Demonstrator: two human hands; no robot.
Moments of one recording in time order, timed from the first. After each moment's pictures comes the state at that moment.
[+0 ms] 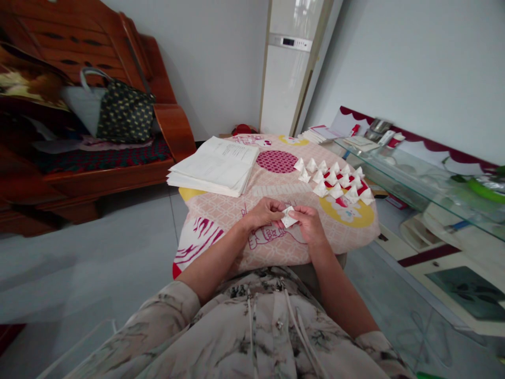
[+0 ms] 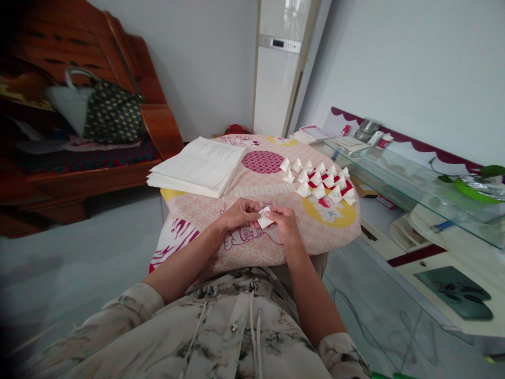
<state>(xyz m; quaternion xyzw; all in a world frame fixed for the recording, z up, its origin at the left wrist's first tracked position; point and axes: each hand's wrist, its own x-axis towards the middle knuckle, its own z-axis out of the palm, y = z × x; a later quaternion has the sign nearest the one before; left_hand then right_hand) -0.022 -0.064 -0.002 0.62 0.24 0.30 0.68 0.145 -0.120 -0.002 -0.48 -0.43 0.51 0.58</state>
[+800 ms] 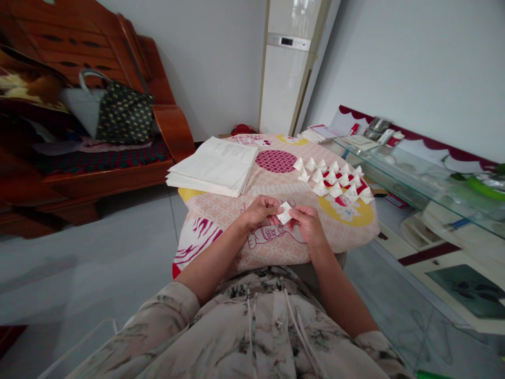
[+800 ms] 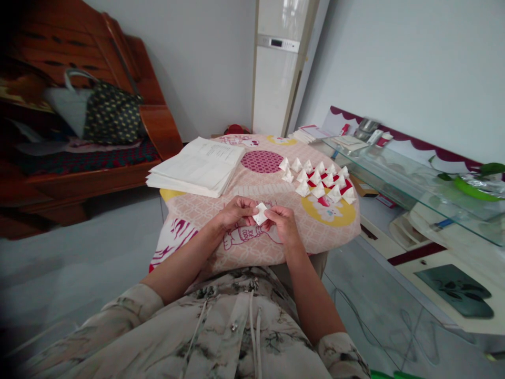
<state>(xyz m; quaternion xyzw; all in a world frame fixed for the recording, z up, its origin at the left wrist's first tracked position) -0.029 -0.060 -0.001 0.57 0.24 0.33 0.71 0.147 -0.125 -0.003 -0.45 -0.47 0.51 0.56</state>
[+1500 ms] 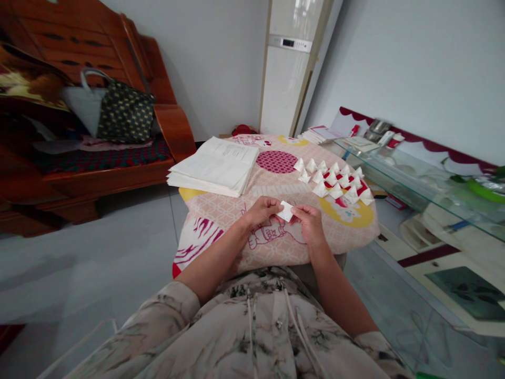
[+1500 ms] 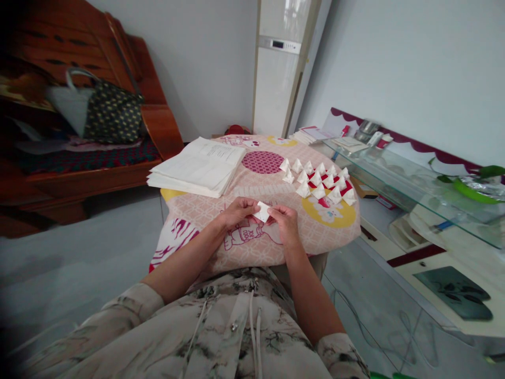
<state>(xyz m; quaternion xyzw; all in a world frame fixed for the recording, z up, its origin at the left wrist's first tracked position) -0.023 -0.057 -0.009 0.59 0.24 0.34 0.69 0.144 -0.119 -0.006 -0.48 -0.43 0.45 0.61</state>
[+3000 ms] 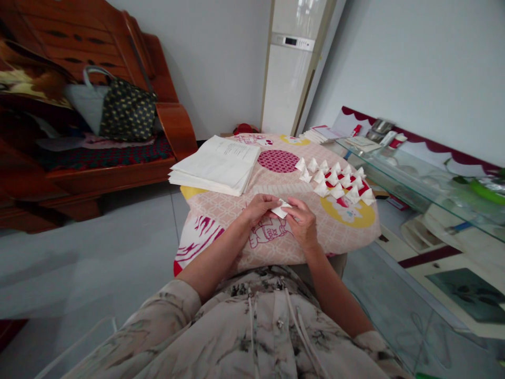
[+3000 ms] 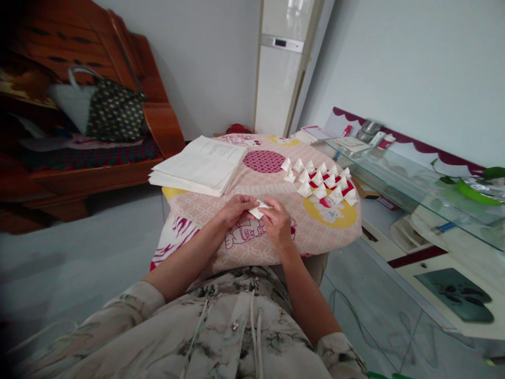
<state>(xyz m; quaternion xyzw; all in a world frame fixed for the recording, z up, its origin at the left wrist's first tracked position) -0.024 -0.054 -0.003 0.47 0.31 0.38 0.73 0.145 -0.119 -0.020 -0.46 -0.74 0.01 0.50</state>
